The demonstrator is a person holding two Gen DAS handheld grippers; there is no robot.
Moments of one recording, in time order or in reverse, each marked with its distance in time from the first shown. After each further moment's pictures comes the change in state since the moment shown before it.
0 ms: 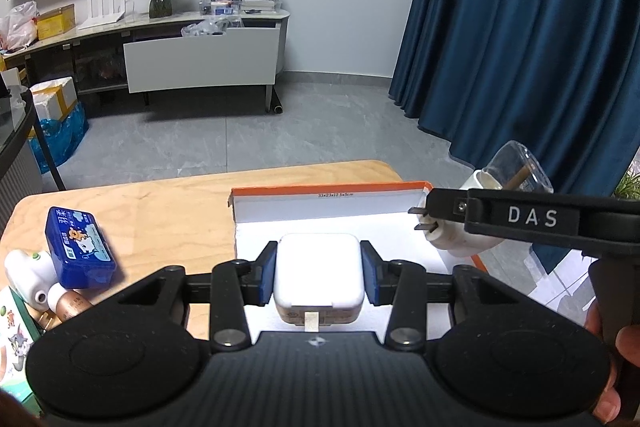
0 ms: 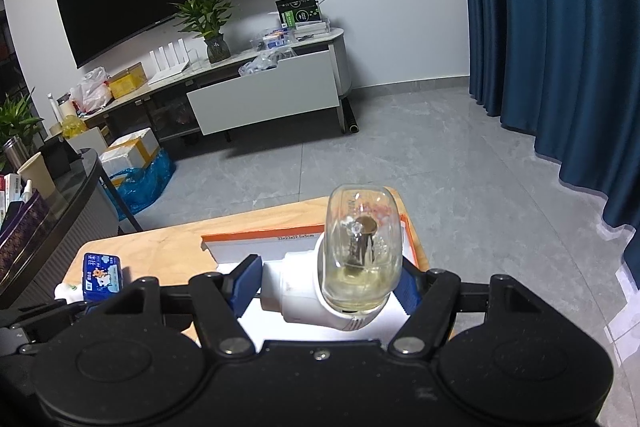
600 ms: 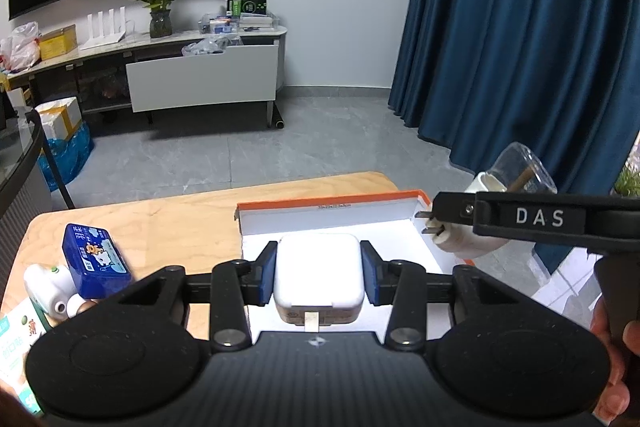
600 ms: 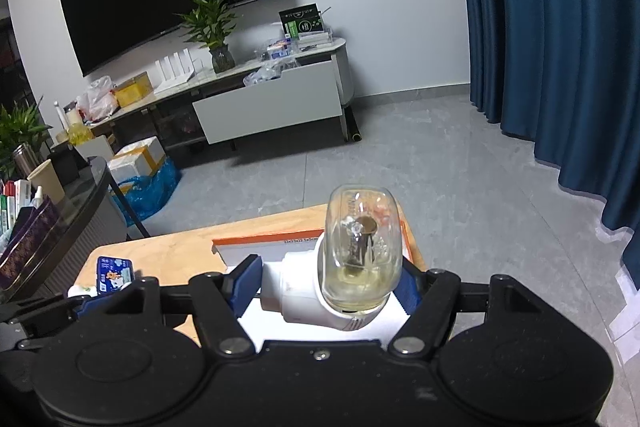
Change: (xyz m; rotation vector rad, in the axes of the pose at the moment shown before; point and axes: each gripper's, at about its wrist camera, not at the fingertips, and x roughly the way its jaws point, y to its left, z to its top) left arm -0.018 -0.001 0.001 0.029 -0.045 0.016; right arm -0.019 0.001 -0.001 0.008 -0.026 0.016
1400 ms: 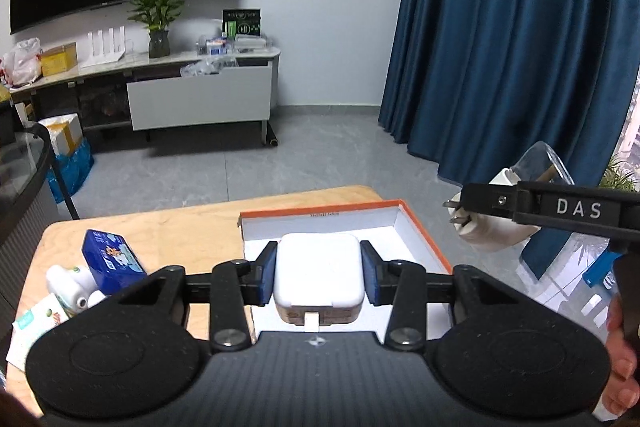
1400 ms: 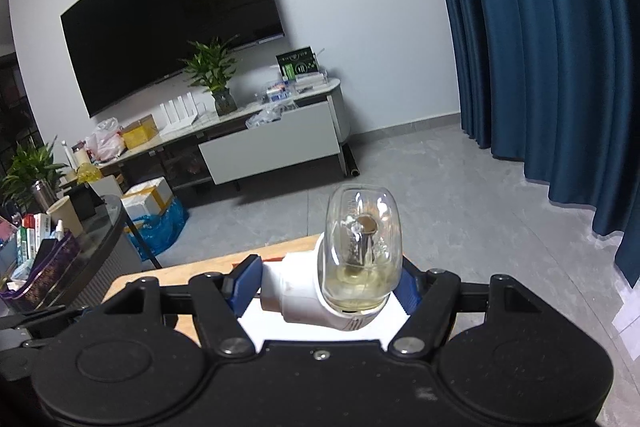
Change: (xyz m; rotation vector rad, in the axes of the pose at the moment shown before) left arm -0.028 -0.001 -0.015 0.023 -0.050 -0.017; right arm -0.064 -0.001 -0.016 0.037 -0.114 0.005
